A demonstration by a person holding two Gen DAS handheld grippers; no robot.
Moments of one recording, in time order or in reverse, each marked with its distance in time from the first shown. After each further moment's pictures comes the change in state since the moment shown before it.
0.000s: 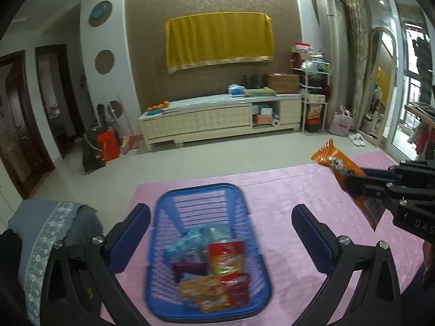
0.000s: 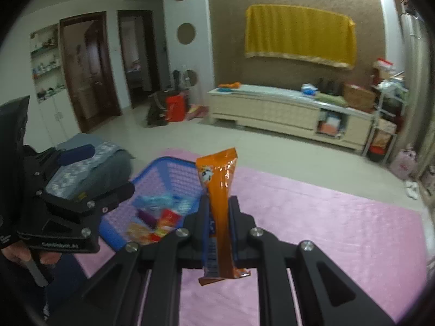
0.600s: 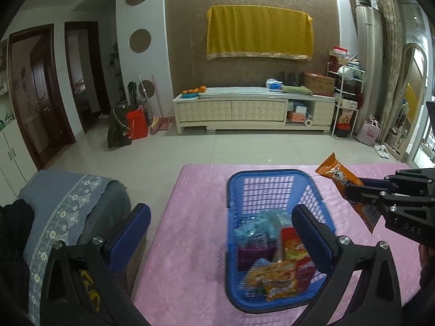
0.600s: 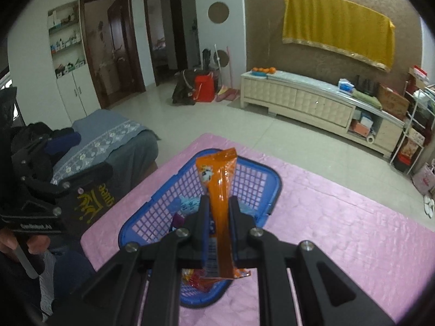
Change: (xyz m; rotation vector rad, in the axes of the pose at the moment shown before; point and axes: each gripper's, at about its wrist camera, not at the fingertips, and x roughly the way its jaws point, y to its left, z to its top) left arm 0.004 0.109 -0.029 -0.124 0.057 0.105; right arm 0.088 0.070 0.018 -0.100 0.118 0.084
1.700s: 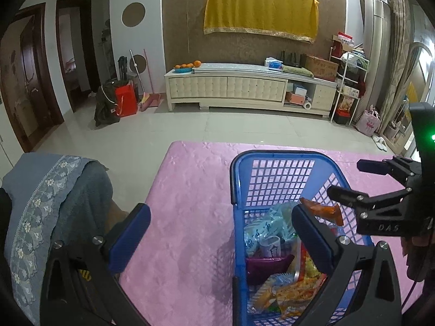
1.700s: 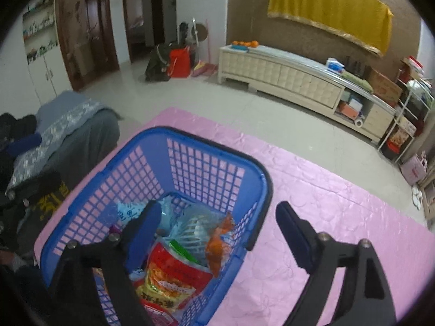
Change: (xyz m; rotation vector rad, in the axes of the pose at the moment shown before) left arm 0.071 0.008 -0.009 -0.036 0.110 -0.058; right arm 0.077 -0.035 0.000 0.027 0.097 -0.141
